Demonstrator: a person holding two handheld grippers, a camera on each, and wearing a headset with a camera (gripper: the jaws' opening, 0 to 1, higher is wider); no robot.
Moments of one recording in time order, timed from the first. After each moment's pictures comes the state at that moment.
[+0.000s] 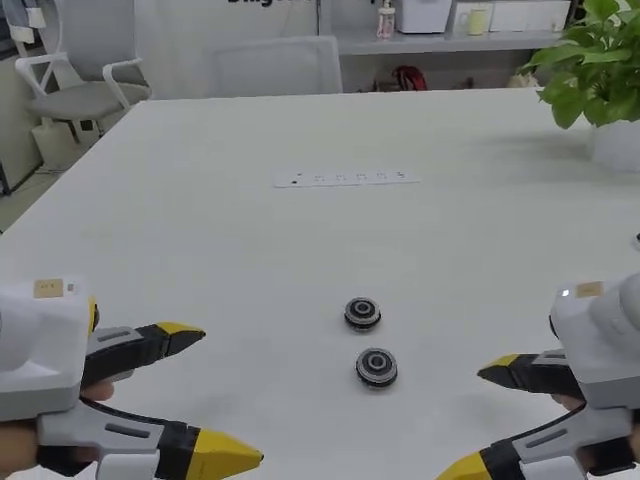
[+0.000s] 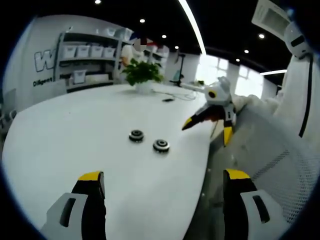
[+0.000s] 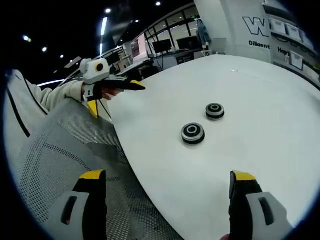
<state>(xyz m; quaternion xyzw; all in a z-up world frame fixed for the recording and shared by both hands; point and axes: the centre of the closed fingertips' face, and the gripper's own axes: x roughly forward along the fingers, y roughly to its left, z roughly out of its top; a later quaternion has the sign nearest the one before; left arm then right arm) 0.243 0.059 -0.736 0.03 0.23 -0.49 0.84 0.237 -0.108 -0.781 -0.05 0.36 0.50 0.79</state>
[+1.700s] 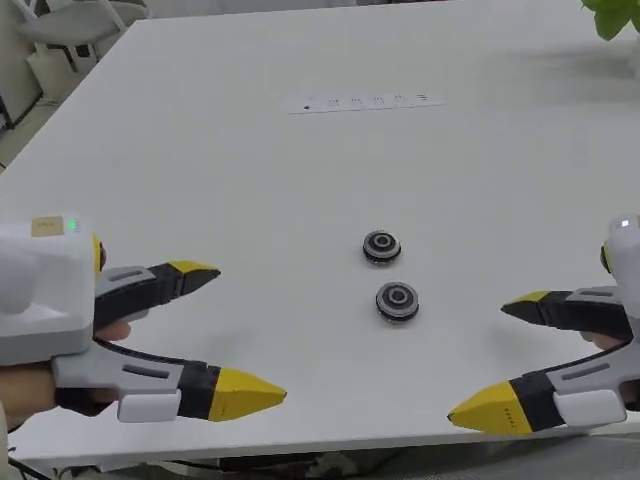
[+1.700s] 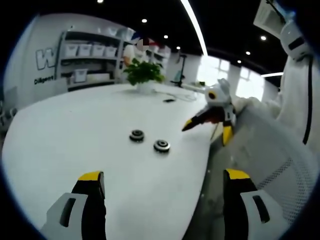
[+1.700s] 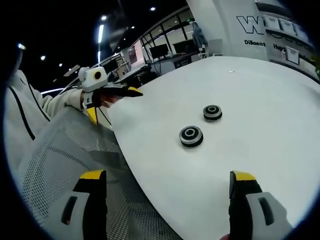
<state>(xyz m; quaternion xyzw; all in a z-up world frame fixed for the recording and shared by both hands) 0.245 0.061 -0.735 0.02 0.23 -0.48 0.84 0.238 -0.106 -0.776 -0.02 0.35 0.49 0.80</state>
